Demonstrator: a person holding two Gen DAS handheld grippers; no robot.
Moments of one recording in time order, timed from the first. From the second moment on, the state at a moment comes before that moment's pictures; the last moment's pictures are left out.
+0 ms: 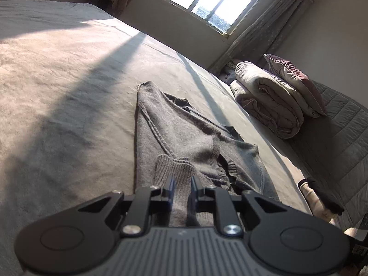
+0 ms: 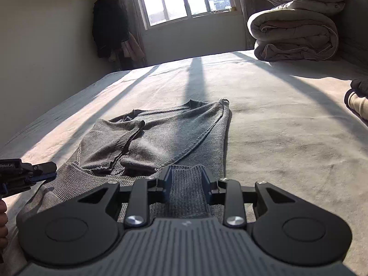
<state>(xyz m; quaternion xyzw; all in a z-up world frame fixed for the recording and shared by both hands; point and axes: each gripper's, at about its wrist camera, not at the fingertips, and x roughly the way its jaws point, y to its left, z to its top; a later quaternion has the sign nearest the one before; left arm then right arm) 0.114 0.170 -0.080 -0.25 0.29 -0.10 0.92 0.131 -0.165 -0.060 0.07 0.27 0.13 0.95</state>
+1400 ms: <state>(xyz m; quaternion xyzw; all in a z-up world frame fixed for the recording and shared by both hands) 0.085 0.218 -0.116 -0.45 0.45 -0.23 0.74 0.117 -0.249 -0.086 0.40 0.45 0.24 0.76</state>
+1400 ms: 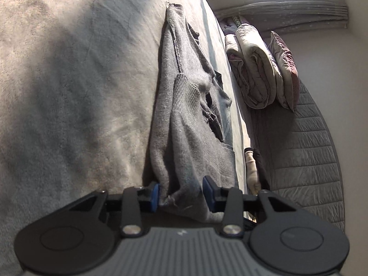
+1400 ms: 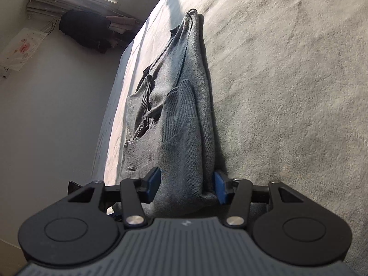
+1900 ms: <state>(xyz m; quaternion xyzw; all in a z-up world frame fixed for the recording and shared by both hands) 0.065 0.223 -0.103 -0.52 0.40 -0.21 0.72 0.107 -0.247 -0.081 0.44 0.41 0.27 0.75</state>
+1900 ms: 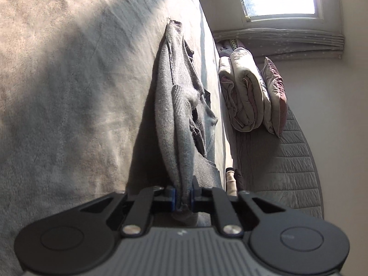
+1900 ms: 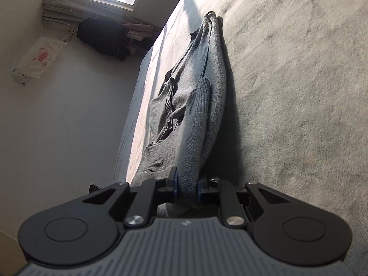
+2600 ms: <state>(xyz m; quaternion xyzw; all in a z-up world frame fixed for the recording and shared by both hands) -0.083 0.221 -0.067 -0.50 0.45 -0.23 0.71 -0.005 -0.256 -0.036 0.43 0.45 0.30 0.72</state>
